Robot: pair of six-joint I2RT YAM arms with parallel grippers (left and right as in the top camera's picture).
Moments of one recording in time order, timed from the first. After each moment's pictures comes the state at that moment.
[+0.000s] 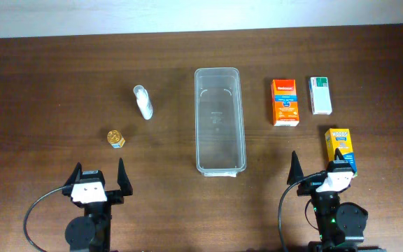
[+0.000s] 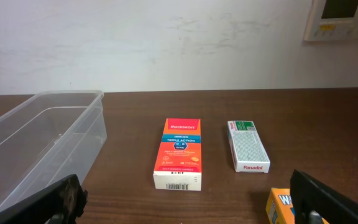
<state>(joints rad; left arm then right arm) 0.08 0.01 0.03 -0.11 0.00 0.00 -0.06 0.01 0.01 -0.06 -0.09 0.03</state>
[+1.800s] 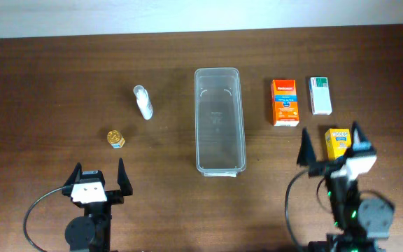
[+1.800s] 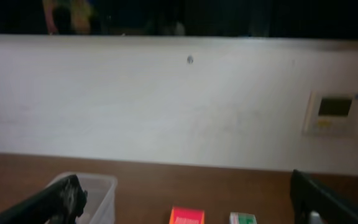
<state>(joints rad) 0.08 0.01 0.03 -0.11 0.00 0.00 -0.06 0.39 0.34 0.18 -0.14 -0.01</state>
